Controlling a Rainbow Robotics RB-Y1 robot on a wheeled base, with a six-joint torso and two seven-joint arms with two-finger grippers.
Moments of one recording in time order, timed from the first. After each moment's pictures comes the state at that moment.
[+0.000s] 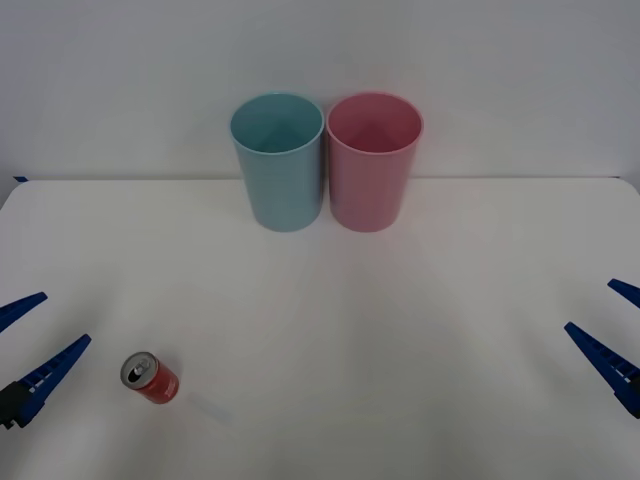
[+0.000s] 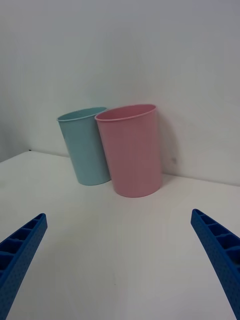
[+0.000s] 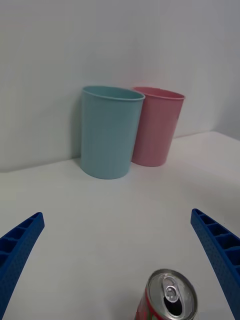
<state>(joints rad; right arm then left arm) 0.35 -0.40 -0.52 -1.66 0.96 -1.22 0.00 0.35 0.46 0.51 -1.58 -0.96 -1.22 -0.04</state>
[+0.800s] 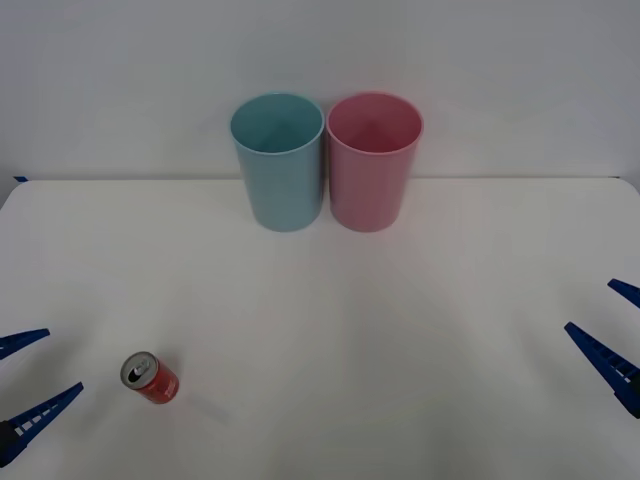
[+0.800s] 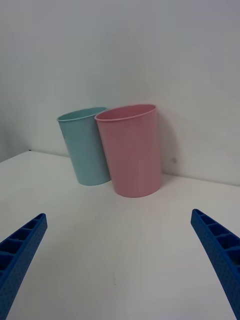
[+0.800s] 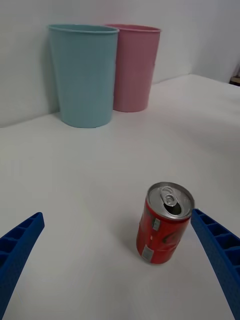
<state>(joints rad) 0.35 -0.40 -0.52 -1.66 0.96 -1.22 0.00 0.31 0.64 0.41 -1.32 -0.96 -1.34 -0.26</state>
